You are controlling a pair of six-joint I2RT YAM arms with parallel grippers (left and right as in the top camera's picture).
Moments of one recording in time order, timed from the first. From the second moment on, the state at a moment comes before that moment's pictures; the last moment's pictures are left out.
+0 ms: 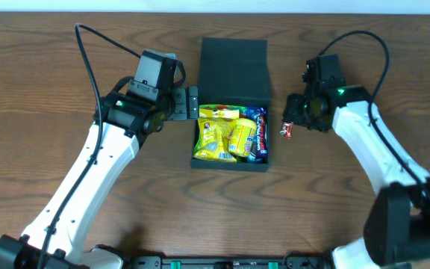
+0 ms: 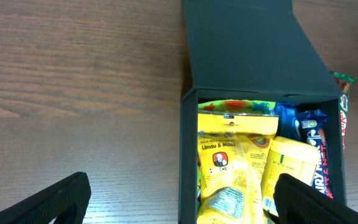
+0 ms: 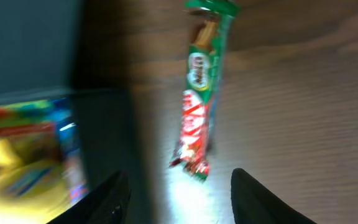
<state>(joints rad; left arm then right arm) -0.39 1.48 1.33 -0.81 0.00 -0.37 0.15 1.72 1.22 -0.74 -0.07 0.41</state>
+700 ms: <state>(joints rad) -0.39 1.48 1.33 -0.81 0.00 -0.37 0.15 1.96 1.23 -0.59 -0.06 0.42</state>
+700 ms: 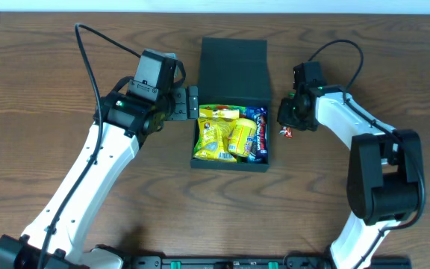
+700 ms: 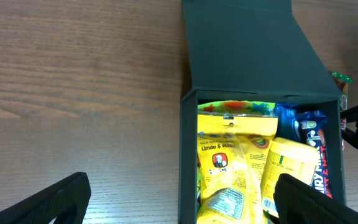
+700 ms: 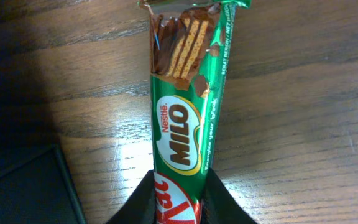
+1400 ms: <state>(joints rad) -0.38 1.48 1.32 -0.81 -0.02 -0.35 0.28 1.68 1.36 -0.75 -0.19 0.12</state>
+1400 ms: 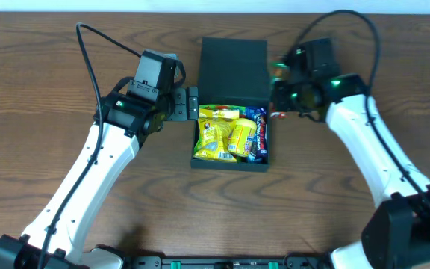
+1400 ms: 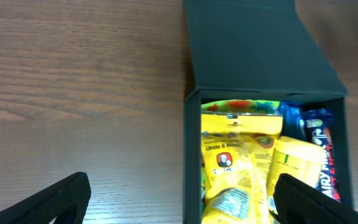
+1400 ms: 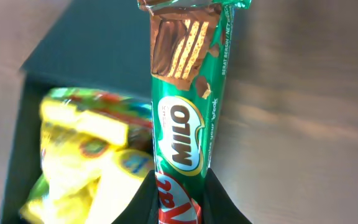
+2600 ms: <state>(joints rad) -0.06 1.42 1.32 -0.79 0.05 -0.32 0.47 1.82 1.36 -0.54 0.01 -0.77</state>
